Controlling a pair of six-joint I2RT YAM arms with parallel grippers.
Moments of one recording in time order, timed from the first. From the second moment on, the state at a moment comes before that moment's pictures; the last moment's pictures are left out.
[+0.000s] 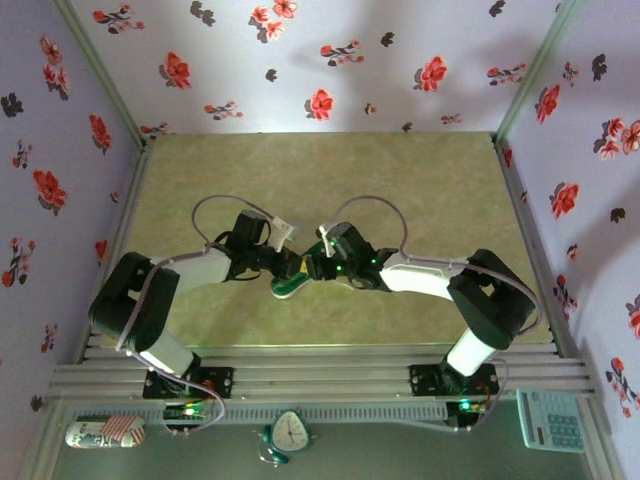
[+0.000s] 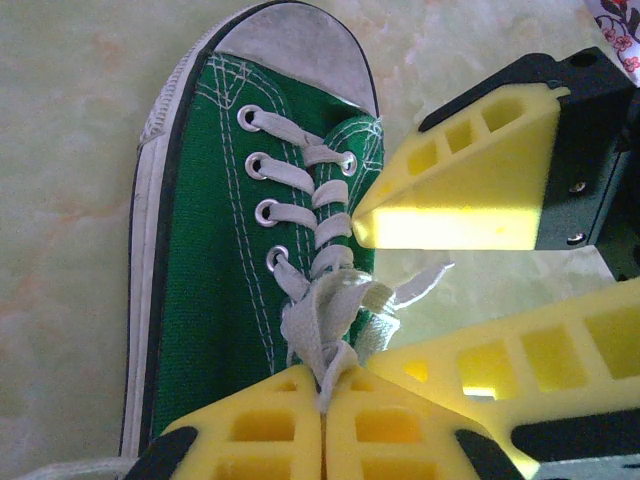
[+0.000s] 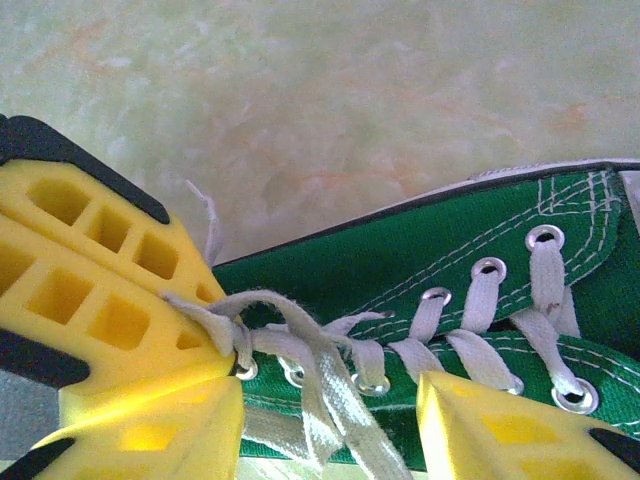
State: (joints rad) left arm -0.53 1.58 0.72 0.04 0.63 -0.13; right arm 0.84 1.63 0.83 0.02 -0.09 0.41
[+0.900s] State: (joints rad) left arm -0.54 1.59 0.72 0.05 0.62 -0.14; right arm 0.84 1.69 0.84 0.02 -0.06 0.46
